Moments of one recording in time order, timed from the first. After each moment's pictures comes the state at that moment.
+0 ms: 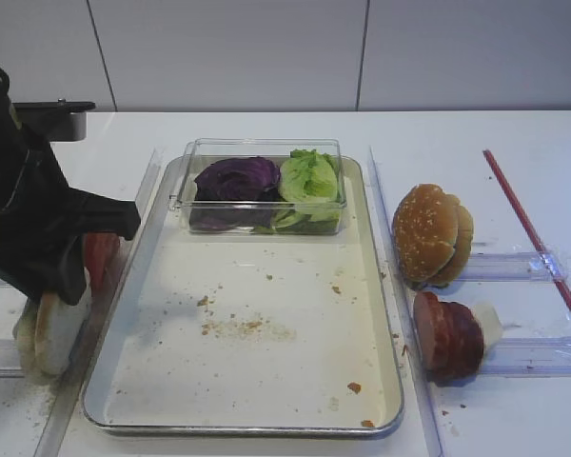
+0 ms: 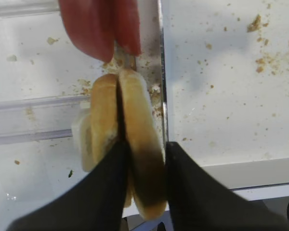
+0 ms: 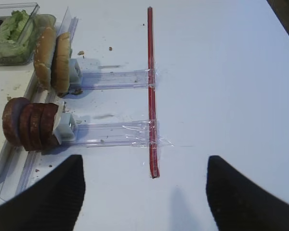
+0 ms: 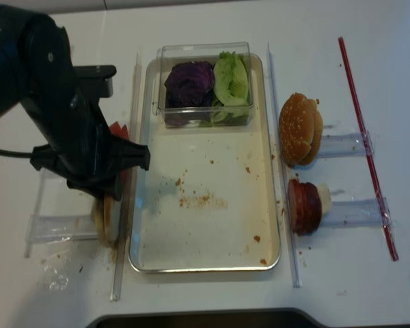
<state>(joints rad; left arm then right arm) -0.38 1.47 -1.10 -0.03 1.20 -0.33 -0.01 -0.02 -0.48 0.06 1.12 0.02</state>
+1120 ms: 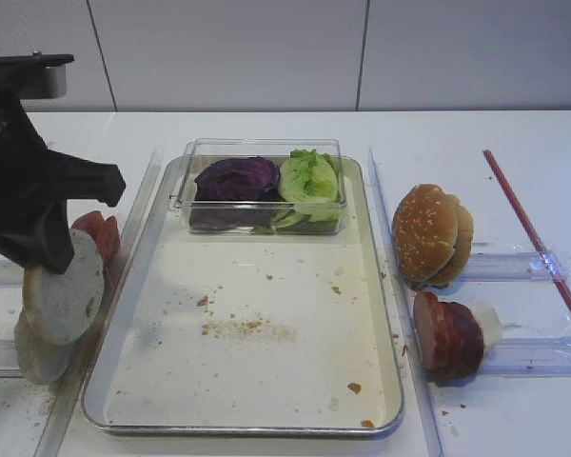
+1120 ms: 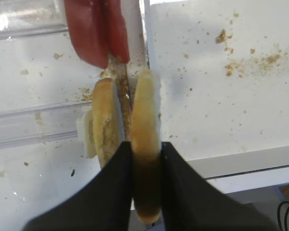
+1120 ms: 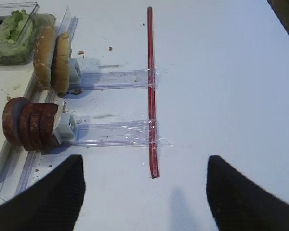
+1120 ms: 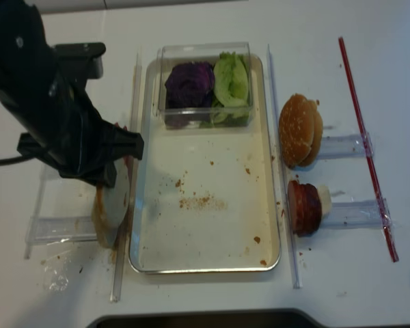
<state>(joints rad) -0.38 1.38 -1.14 -0.03 1.22 -0.30 -0.01 -0.02 -0.48 0.06 1.12 0.02</state>
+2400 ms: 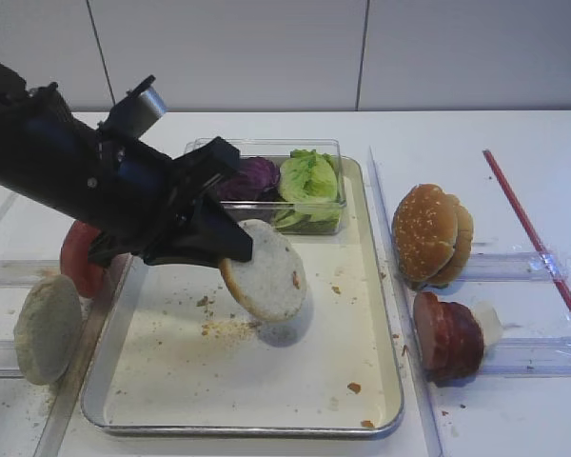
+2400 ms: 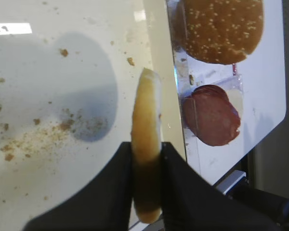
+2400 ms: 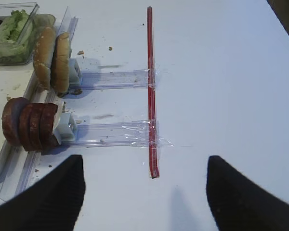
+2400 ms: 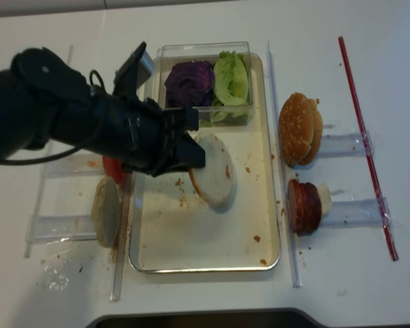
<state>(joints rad) -0.35 1.54 -0.94 -1.00 0.83 0.34 -0.01 -0.02 -0.48 0.06 1.12 0.02</state>
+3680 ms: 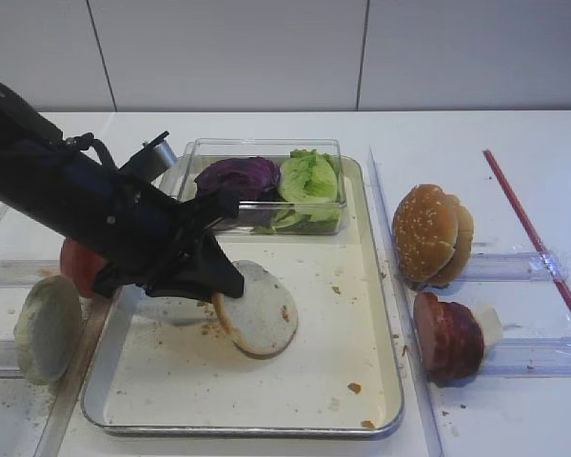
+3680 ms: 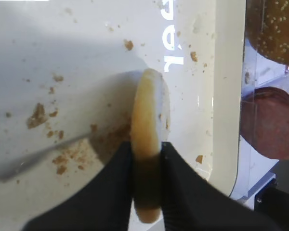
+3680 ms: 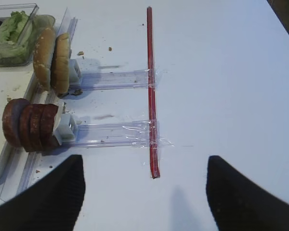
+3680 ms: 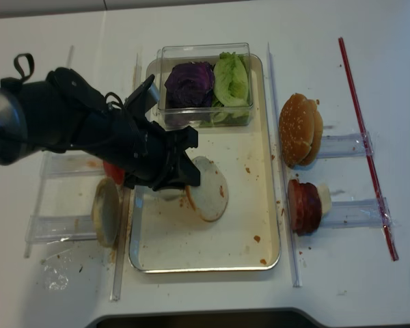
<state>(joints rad) -0.33 1.67 -0.94 -0.99 0.83 0.40 -0.01 -0.02 -0.48 0.06 1.12 0.03</state>
